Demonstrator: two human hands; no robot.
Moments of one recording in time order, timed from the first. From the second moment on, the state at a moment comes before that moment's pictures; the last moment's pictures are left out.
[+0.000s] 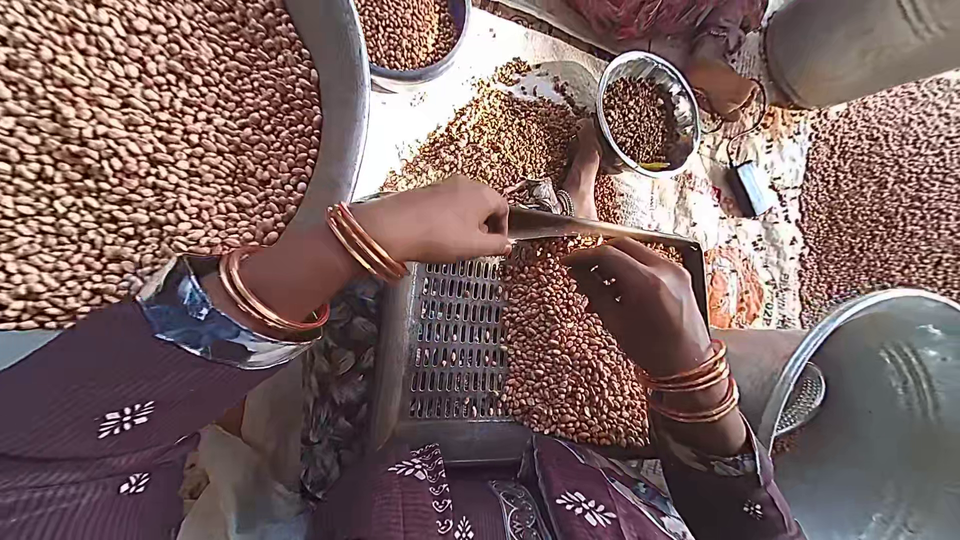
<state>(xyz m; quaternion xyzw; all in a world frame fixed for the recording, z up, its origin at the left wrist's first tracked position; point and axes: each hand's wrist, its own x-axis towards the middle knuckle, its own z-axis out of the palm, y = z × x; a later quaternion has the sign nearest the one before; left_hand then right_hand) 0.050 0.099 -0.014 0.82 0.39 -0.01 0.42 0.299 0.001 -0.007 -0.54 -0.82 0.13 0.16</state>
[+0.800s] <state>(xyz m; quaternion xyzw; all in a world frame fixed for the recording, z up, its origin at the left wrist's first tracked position) 0.081 0.043 -0.059 0.90 0.33 -0.21 0.17 0.302 0.017 -0.064 -0.57 -0.81 0.12 0.10</state>
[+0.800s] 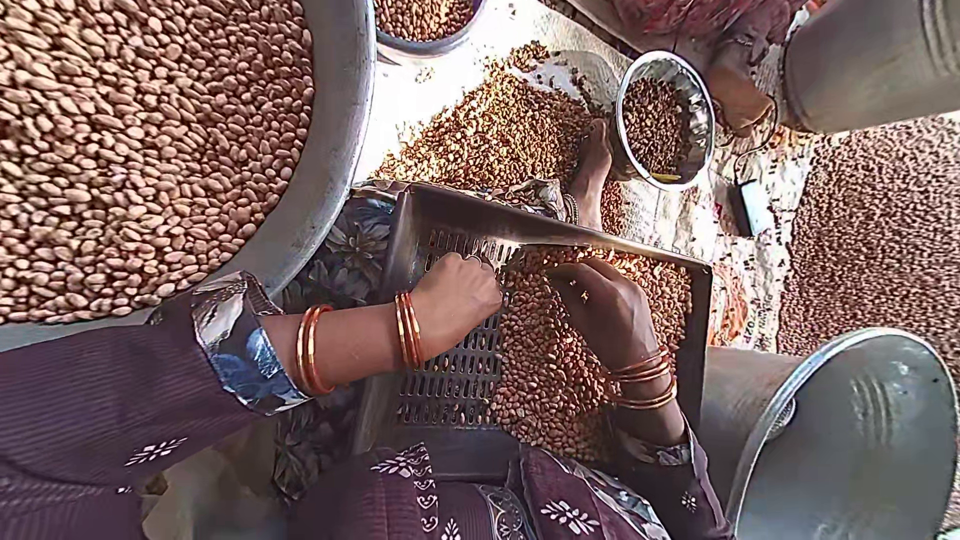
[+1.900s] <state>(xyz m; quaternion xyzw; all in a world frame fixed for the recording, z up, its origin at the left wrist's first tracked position) 0.074 0.055 -0.063 0.88 0.34 -0.18 0.26 0.302 0.010 -0.056 -0.55 -0.82 0.14 0.10</state>
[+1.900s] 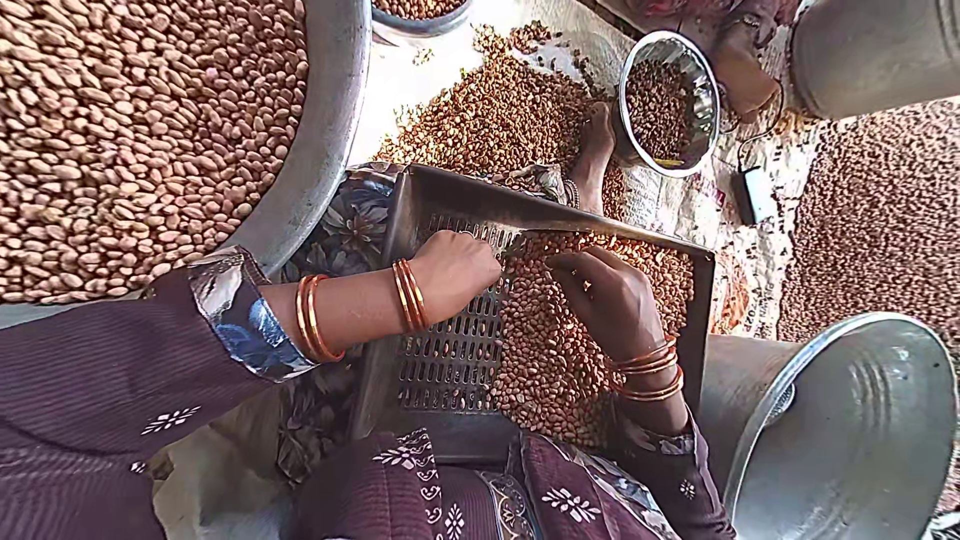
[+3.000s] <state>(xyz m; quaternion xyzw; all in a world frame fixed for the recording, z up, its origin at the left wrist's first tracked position) 0.075 0.058 -0.060 0.87 0.35 -0.22 0.28 0.284 -0.031 -0.061 -0.54 -0.82 0.15 -0.11</state>
